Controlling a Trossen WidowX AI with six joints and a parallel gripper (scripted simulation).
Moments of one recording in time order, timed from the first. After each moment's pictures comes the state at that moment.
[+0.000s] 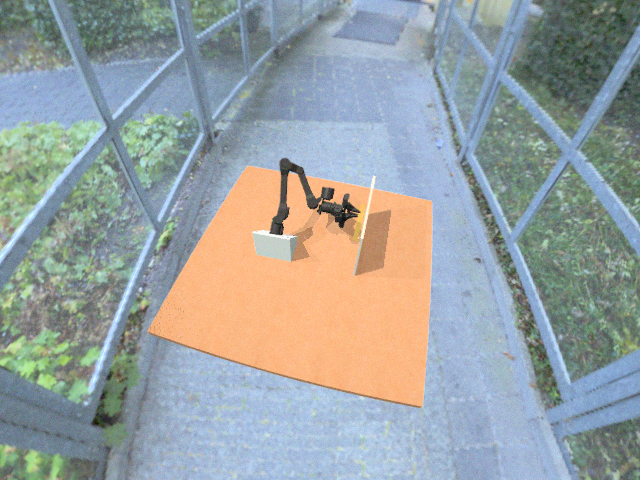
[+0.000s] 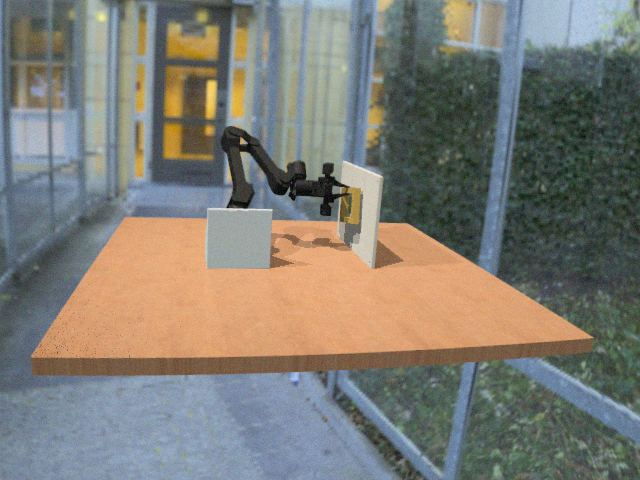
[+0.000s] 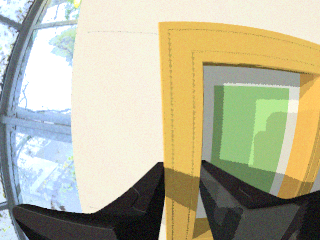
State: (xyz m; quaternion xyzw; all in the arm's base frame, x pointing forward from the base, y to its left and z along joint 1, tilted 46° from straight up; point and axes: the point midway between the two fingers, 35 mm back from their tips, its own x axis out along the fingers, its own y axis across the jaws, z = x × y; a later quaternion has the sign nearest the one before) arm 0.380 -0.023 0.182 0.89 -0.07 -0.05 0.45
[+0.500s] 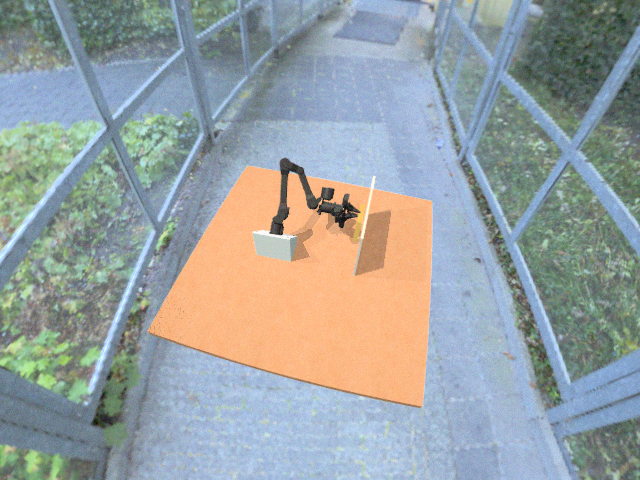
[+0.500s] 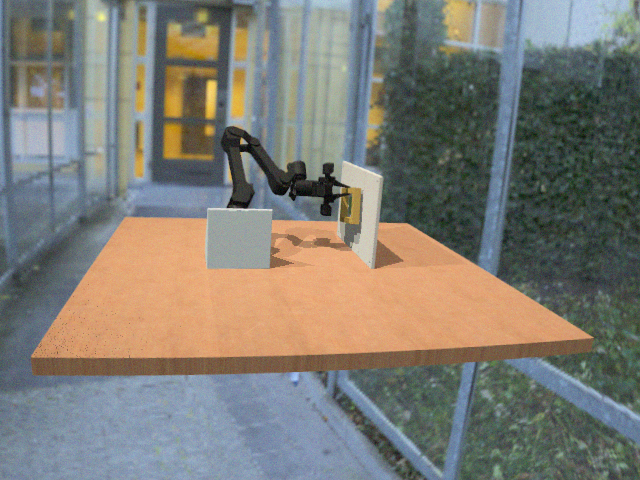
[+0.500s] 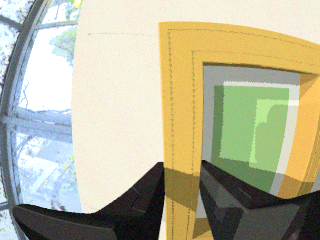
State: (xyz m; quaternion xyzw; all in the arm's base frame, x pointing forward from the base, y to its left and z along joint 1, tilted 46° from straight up) arm 0.380 -0.024 0.182 0.89 -0.07 -0.05 0.45
